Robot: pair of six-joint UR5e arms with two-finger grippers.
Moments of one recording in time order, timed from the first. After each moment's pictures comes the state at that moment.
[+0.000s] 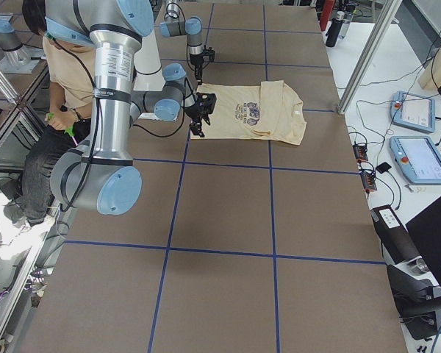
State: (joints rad) left arm -0.16 -1.81 -1.96 -1.90 -1.60 -1.46; right arm 0.28 -1.72 2.33 -1.29 1.46 1.54
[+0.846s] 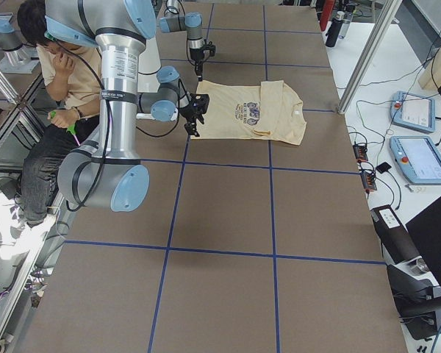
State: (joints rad) left arm -0.17 -1.81 -2.03 -1.90 -1.60 -1.46; right arm 0.14 -1.67 2.27 -1.30 1.32 1.61
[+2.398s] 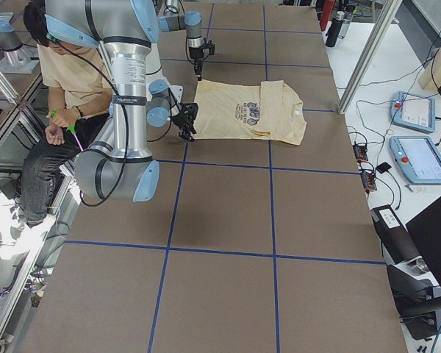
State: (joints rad) left arm -0.17 -1.82 -2.04 -1.90 -1.61 -1.46; right arm -0.01 -1.54 2.07 -1.34 1.15 1.68
